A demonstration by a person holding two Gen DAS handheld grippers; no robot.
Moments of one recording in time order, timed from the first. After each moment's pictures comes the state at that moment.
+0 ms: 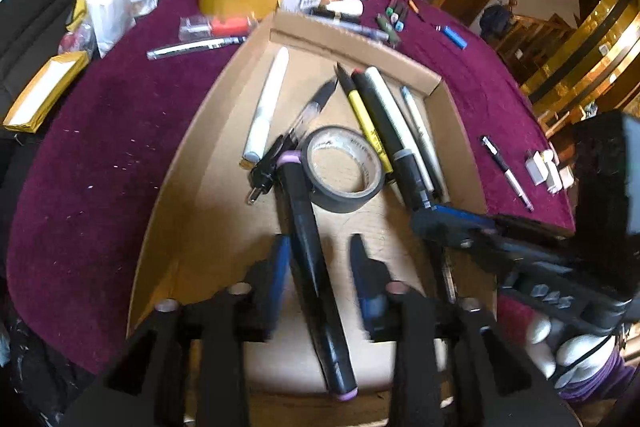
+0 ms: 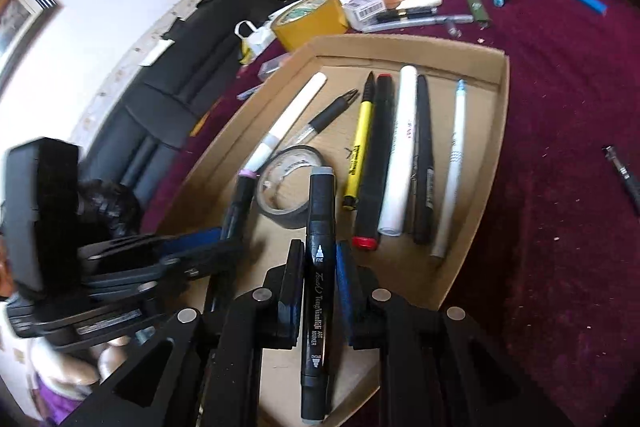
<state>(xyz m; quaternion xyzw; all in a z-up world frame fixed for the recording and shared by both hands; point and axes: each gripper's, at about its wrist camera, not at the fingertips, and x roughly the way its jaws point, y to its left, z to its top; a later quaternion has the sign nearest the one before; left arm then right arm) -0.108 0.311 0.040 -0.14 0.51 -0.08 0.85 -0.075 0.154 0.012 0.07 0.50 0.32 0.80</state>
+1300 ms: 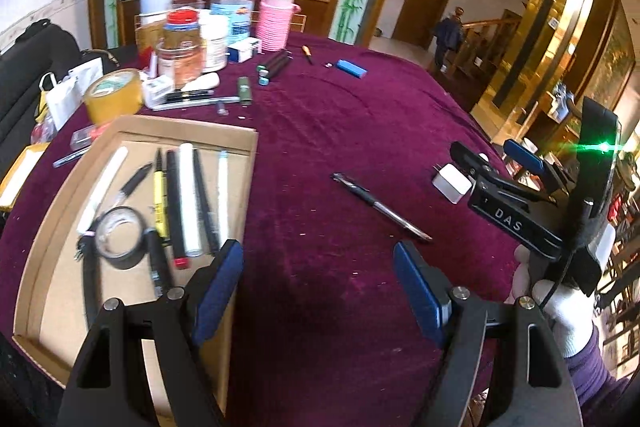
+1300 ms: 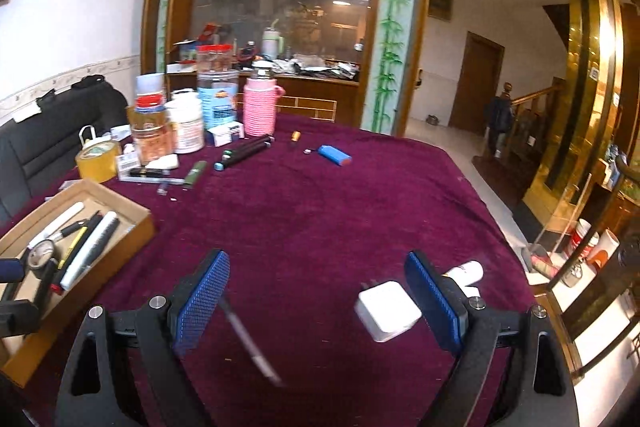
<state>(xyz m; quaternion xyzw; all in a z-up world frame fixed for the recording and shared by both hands) -0.113 0.118 0.096 -0.06 0.41 -0.12 0.90 -0.086 -0.084 0.081 -0.06 0.25 0.03 0.97</state>
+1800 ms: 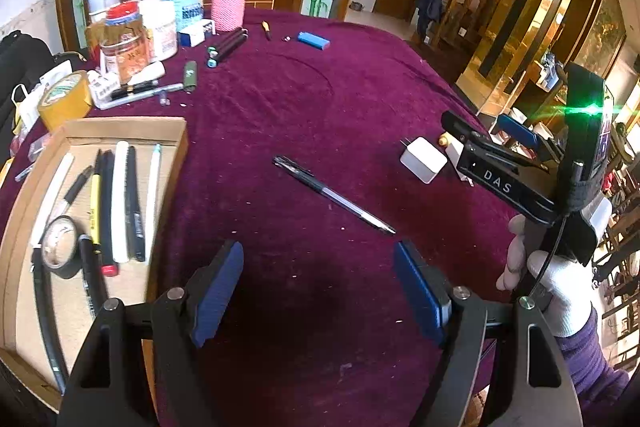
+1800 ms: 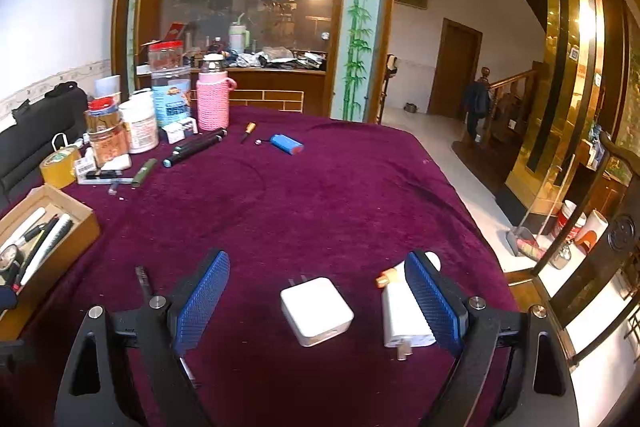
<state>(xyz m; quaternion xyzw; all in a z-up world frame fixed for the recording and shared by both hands) -0.090 0.058 0.080 -0.04 0.44 -0.16 0.88 -0.065 -0.144 0.069 -0.05 0.26 -0.01 0.96</state>
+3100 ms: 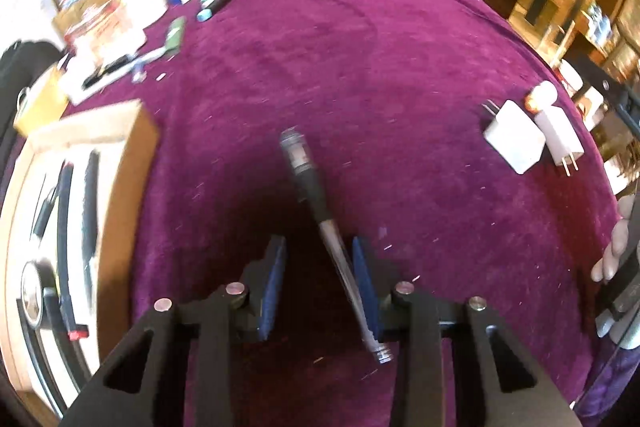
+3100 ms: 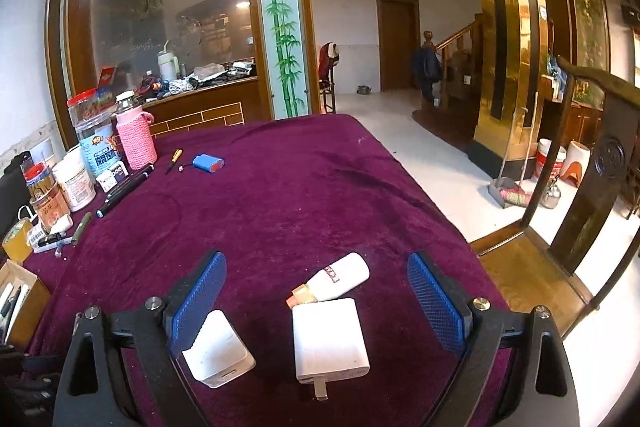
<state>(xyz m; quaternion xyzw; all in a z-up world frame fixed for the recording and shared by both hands) -0.011 0.031 0.012 0.03 0.53 -0.08 0.84 -0.035 -0.240 0.054 0.06 0.26 -0.08 0.96</state>
